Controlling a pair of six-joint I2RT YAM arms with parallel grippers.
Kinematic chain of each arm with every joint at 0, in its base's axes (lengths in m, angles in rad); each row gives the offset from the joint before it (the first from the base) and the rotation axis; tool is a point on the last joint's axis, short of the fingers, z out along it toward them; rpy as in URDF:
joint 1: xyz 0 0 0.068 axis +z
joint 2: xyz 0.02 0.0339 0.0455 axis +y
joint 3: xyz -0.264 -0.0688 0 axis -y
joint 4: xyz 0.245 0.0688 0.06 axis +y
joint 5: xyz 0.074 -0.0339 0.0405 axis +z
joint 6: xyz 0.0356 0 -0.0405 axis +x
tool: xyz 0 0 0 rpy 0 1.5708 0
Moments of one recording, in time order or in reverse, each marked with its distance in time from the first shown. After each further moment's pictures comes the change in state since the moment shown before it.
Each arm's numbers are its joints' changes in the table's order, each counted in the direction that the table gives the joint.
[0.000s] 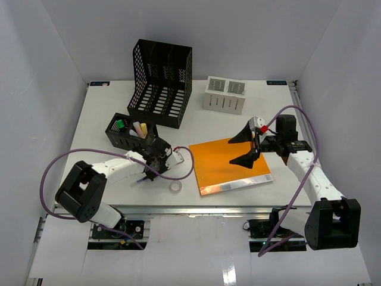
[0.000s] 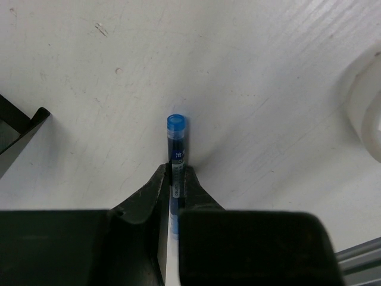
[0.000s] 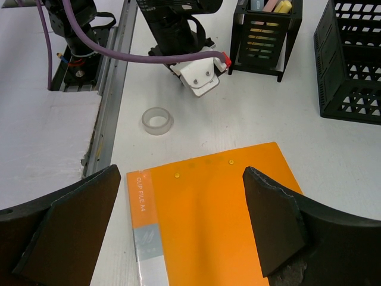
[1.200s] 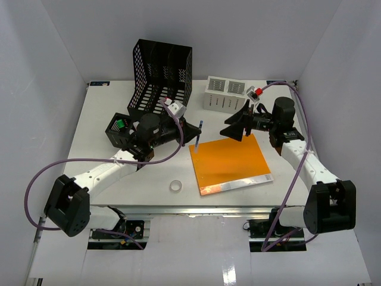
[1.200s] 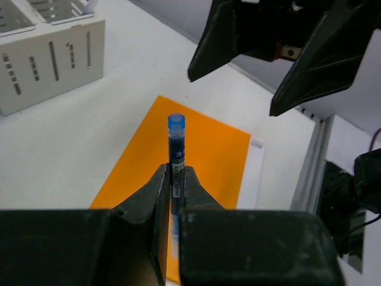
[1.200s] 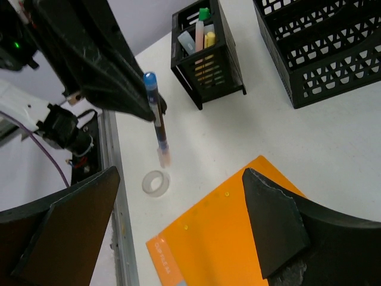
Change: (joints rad) left arm 0.000 -0.163 0.106 -0.867 -0.541 -0.686; right arm 0.066 0.130 0.100 -0.526 -0.276 0.895
